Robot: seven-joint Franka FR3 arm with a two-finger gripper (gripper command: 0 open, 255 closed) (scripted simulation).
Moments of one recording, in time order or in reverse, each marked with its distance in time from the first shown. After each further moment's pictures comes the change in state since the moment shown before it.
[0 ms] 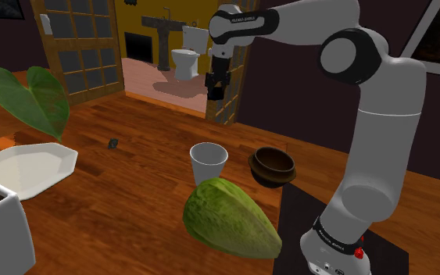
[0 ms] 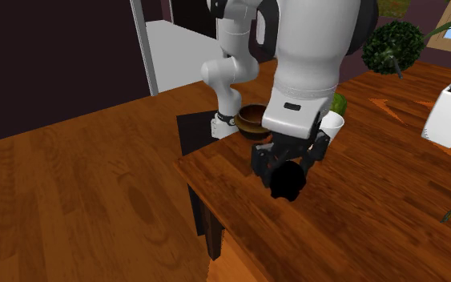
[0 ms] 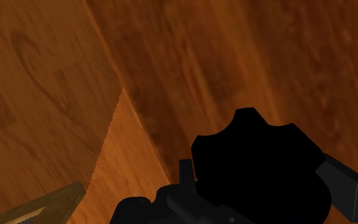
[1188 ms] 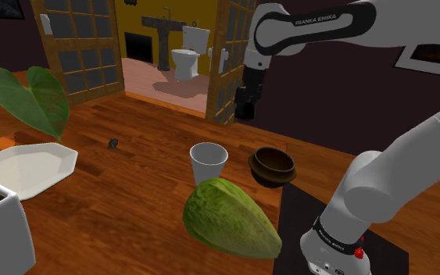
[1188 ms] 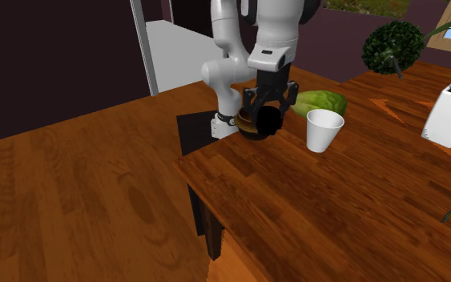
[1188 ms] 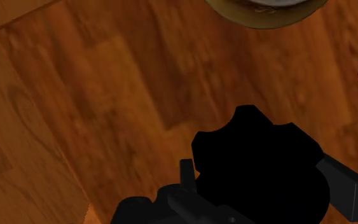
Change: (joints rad) arm 0.049 -0.662 0.053 -0.751 -0.084 0.096 0.120
